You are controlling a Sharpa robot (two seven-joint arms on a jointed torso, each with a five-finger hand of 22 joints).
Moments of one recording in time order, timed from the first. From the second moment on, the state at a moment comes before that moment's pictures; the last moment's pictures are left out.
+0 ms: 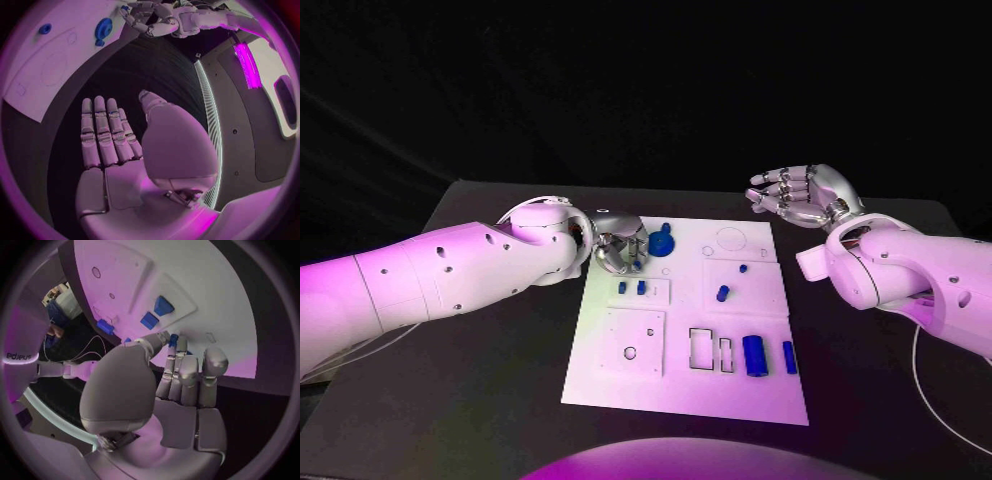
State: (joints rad) left arm 1.18 -0.72 -0.03 1.39 -1.50 0.02 -0.02; left_hand 1.38 -0.23 0.55 0.10 0.18 0.91 0.14 0.47 0.21 1.10 0.07 0.43 0.10 1.32 0.00 1.37 0.89 0.12 1.18 0.11 1.28 1.10; right arm 1.26 -0.86 -0.16 1.50 -0.46 -0.59 0.30; right_hand 1.35 -0.19 0.24 0.28 0.25 0.85 0.22 0.15 0.33 1.05 0.18 0.24 0.07 1.02 0.14 0.18 0.36 0.18 0.89 0.25 0.07 0.43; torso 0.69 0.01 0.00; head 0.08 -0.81
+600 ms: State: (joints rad) left arm 1.18 -0.72 -0.03 1.39 -1.49 0.01 -0.02; left_hand 1.38 -0.23 0.54 0.11 0.18 0.89 0.14 0.46 0.21 1.06 0.08 0.43 0.11 1.31 0.01 1.37 0.87 0.12 1.18 0.12 1.27 1.08; right arm 1.26 -0.86 -0.16 1.50 -0.46 -0.57 0.30; right_hand 1.35 -0.19 0.24 0.28 0.25 0.85 0.22 0.15 0.33 1.05 0.18 0.24 0.07 1.02 0.14 0.18 0.36 0.18 0.89 0.25 0.07 0.43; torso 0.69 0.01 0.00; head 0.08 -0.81
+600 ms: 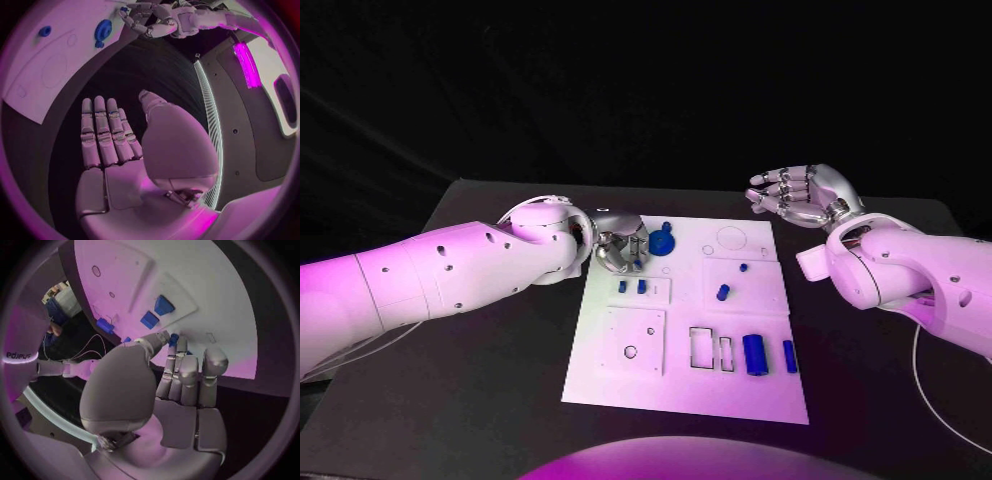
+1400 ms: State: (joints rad) left arm 1.18 -0.72 -0.03 1.39 -1.48 0.00 -0.02; left_hand 1.36 -0.24 0.49 0.13 0.18 0.84 0.14 0.39 0.21 0.94 0.12 0.39 0.11 1.27 0.05 1.35 0.78 0.12 1.15 0.14 1.24 1.04; right arm 1.26 -0.86 -0.16 1.49 -0.46 -0.55 0.30; right_hand 1.35 -0.19 0.24 0.28 0.25 0.85 0.21 0.15 0.33 1.03 0.18 0.24 0.06 1.01 0.14 0.17 0.35 0.18 0.88 0.26 0.07 0.42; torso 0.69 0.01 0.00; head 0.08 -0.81
